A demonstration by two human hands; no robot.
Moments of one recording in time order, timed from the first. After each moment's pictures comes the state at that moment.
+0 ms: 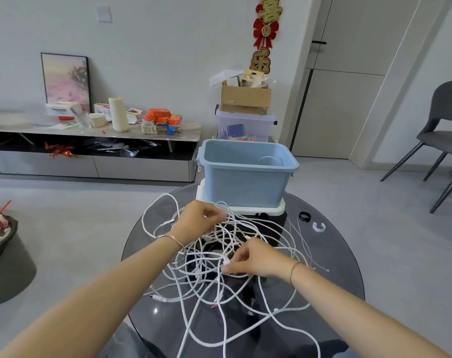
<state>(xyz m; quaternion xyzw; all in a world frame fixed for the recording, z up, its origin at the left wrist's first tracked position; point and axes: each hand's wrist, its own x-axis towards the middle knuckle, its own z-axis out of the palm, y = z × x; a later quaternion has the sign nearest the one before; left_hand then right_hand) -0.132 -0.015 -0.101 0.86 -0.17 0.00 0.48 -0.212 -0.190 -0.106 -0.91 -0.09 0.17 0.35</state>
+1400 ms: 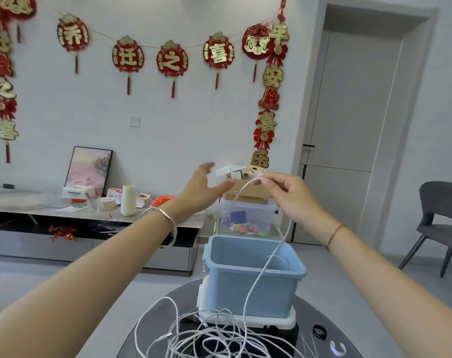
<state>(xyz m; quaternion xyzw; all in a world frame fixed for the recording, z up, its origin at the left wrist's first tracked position) -0.098 0.005 0.162 0.83 -0.19 0.15 0.51 -0.148 -0.184 0.174 -0.85 -0.17 -0.27 0.43</state>
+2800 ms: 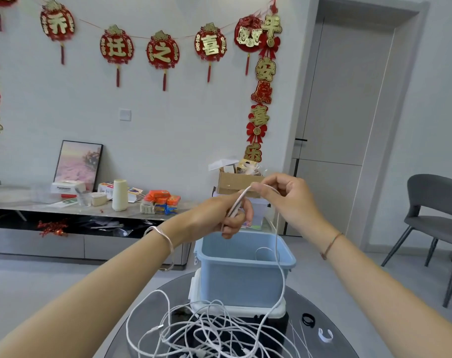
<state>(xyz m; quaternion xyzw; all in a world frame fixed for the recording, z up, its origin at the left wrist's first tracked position) -0.136 -0.027 0.139 0.70 -0.38 -0.17 0.59 -0.162 -0.198 0.155 -0.78 -0.22 -0.30 0.50</state>
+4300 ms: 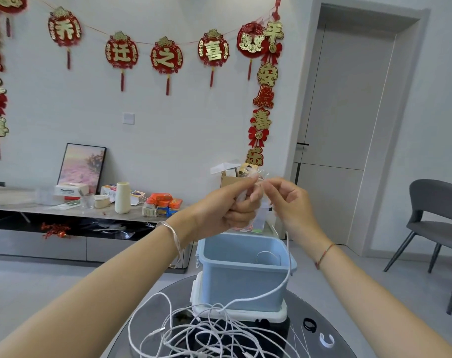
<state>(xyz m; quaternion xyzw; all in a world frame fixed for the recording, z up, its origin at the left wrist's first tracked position) -0.150 -0.034 0.160 0.54 -0.43 -0.24 0.68 -0.161 -0.194 0.146 -0.72 -0.25 -0.30 0.58</state>
